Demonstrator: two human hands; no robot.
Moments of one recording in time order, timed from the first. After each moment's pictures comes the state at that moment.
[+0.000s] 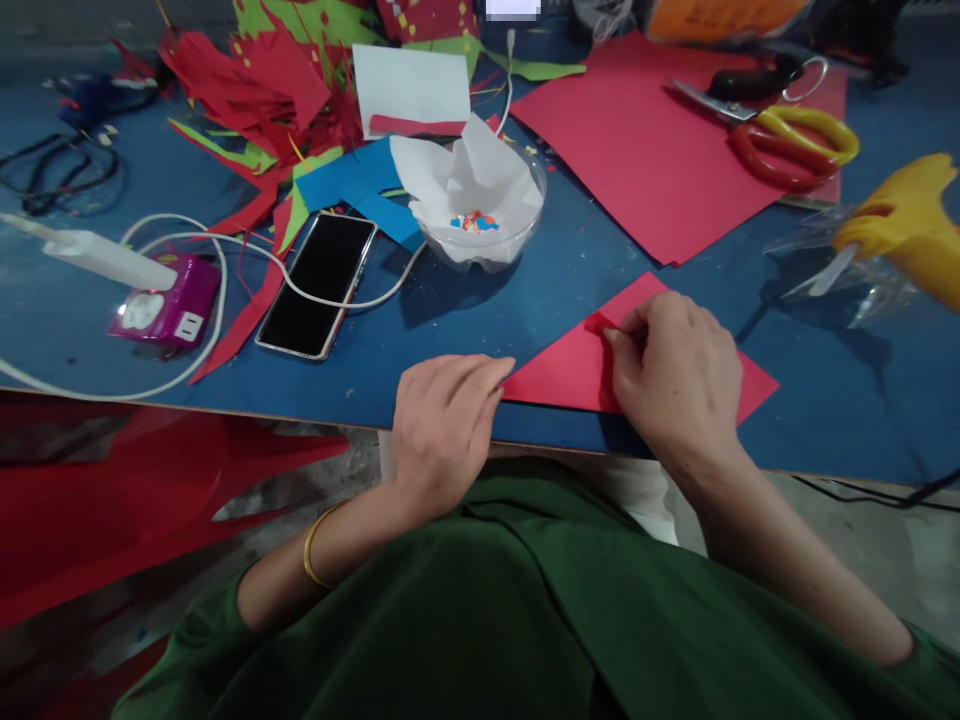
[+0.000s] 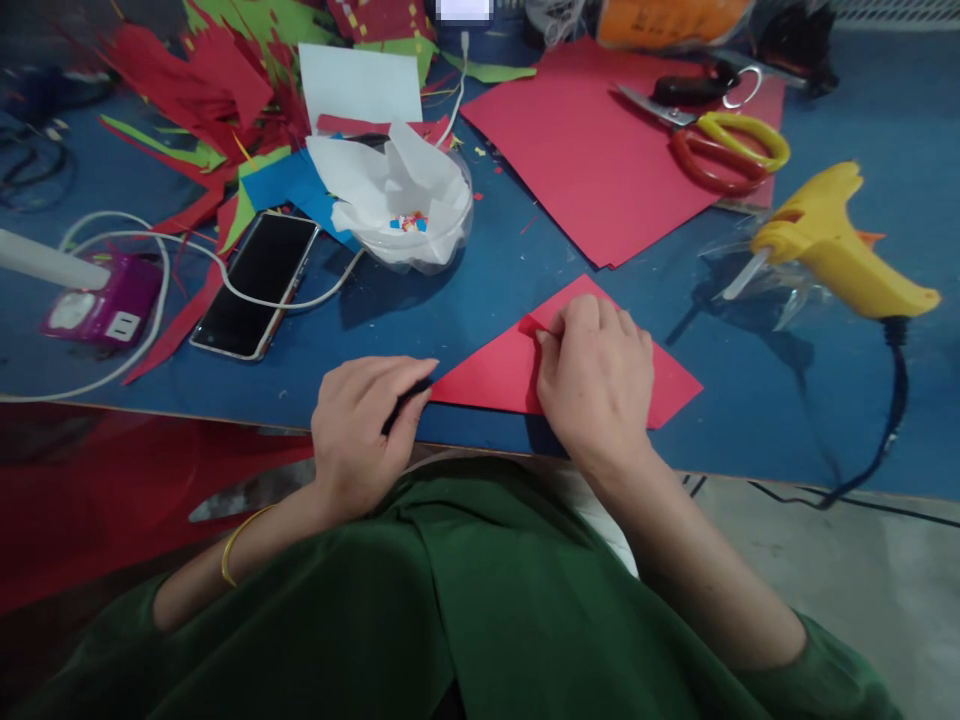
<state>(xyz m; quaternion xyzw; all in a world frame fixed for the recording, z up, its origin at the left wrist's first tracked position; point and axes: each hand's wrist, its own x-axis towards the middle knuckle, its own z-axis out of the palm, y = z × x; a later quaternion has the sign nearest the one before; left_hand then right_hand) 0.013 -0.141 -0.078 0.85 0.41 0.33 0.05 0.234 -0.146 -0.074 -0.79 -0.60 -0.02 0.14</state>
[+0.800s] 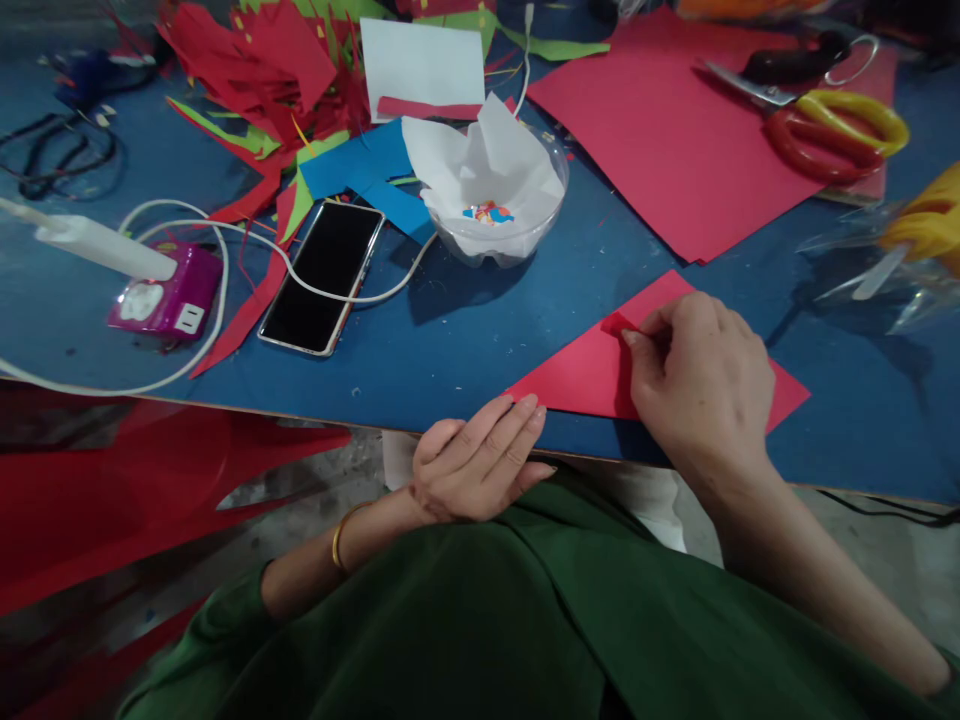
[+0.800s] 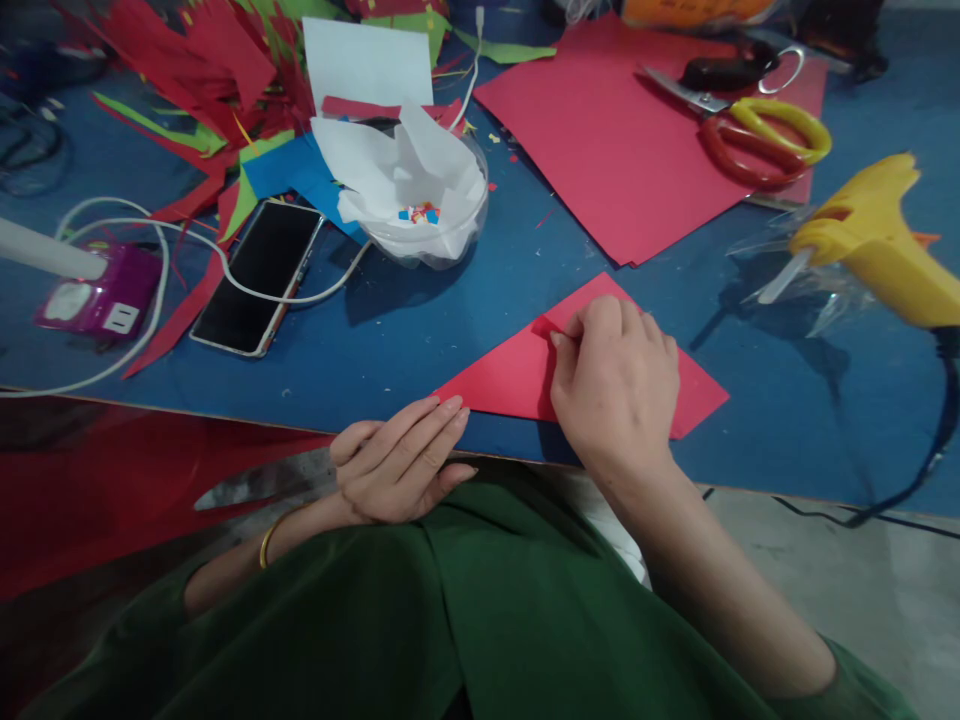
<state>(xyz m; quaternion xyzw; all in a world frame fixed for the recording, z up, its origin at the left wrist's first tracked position) 0.006 -0.160 -0.109 0.89 0.28 0.35 -0.13 0.232 -0.148 -0.072 -0.79 -0.60 -0.02 0.14</state>
